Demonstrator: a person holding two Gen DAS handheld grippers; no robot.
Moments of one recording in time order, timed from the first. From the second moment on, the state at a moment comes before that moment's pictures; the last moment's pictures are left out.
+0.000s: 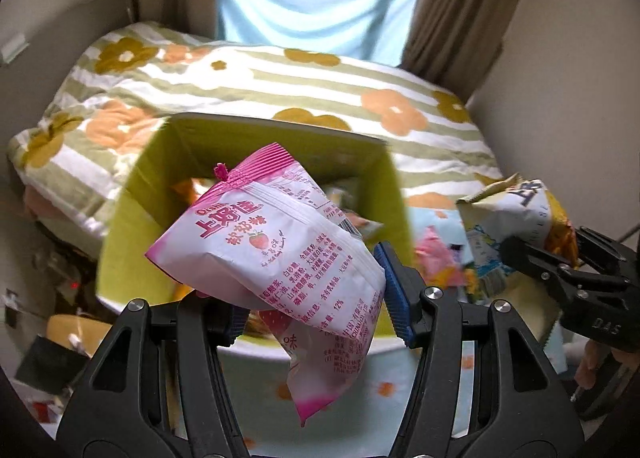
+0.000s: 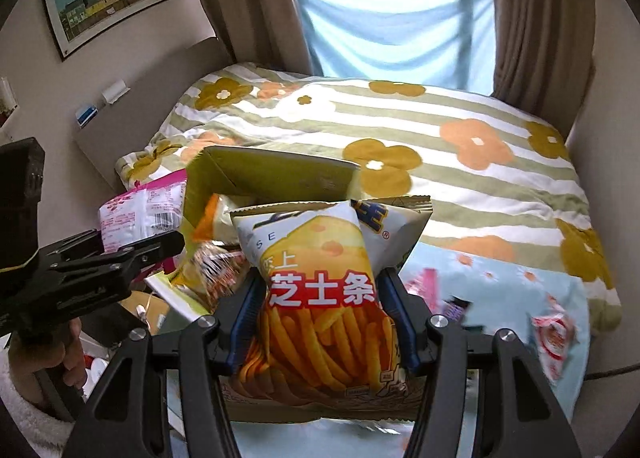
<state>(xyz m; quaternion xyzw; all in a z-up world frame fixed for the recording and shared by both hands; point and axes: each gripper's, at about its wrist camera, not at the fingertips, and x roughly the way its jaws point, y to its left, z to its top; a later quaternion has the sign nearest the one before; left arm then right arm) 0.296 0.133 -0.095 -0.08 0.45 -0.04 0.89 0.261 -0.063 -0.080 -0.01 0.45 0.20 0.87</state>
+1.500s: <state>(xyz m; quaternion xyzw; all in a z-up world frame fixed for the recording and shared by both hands) 0.295 0.228 -0.161 -0.01 0.51 0.03 0.86 0.281 0.032 -0.153 0.02 0.47 0.19 0.86</state>
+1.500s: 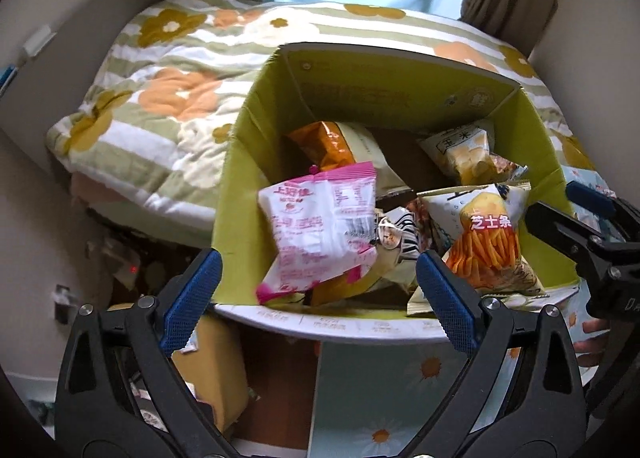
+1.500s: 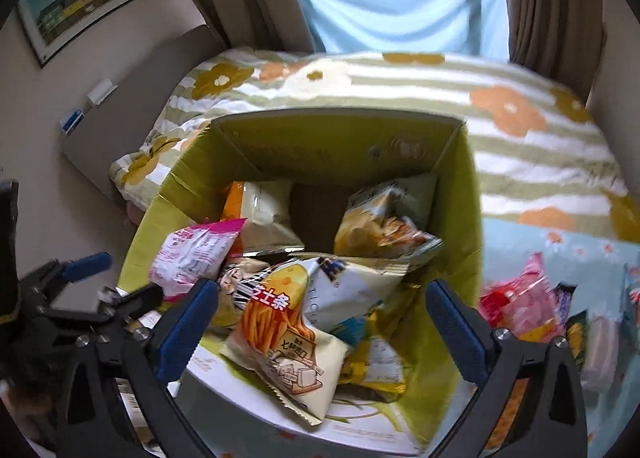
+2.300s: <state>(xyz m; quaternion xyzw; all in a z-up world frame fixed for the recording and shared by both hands) 0.295 0.085 -0.128 0.04 0.46 -0.17 0.87 0.212 -0.127 -0.106 0.08 0.36 -0.03 0.93</state>
